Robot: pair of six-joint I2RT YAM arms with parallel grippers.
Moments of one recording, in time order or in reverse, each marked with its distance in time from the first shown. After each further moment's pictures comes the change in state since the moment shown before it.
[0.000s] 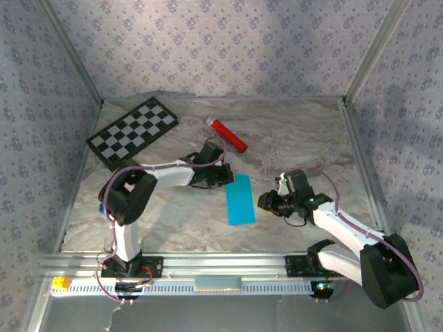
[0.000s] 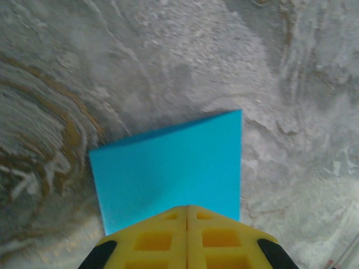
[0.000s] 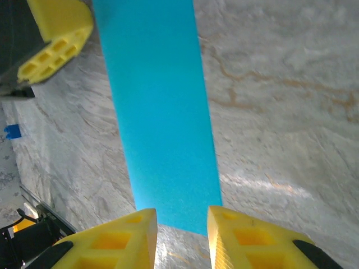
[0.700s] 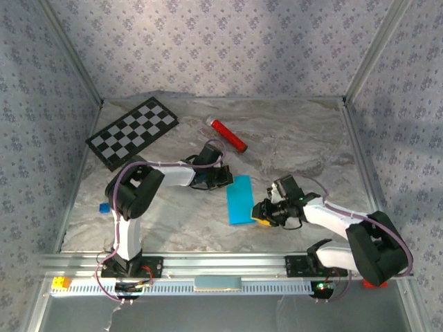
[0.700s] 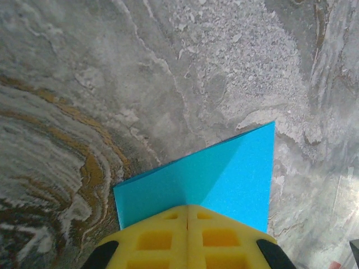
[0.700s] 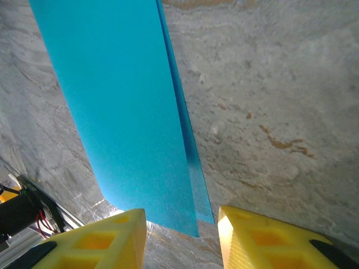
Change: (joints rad) left arm 0.022 0.065 -0.035 0.107 0.047 0.007; right arm 0.074 0.183 -0.002 0.015 -0.064 0.025
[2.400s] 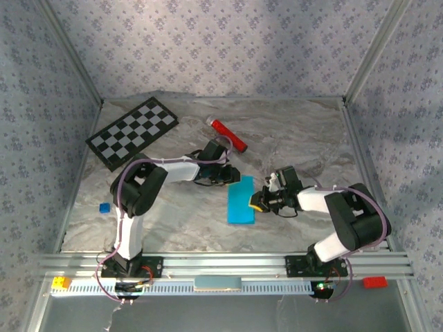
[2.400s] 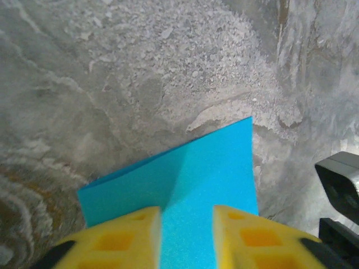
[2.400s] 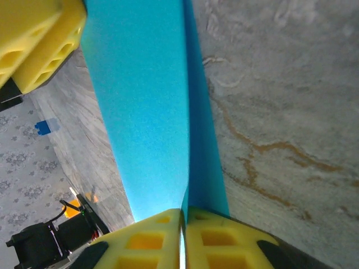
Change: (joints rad) left arm 0.000 0.037 0.119 -0.114 0.073 0.132; right arm -0.119 0.273 0.040 0.348 -0.165 0.057
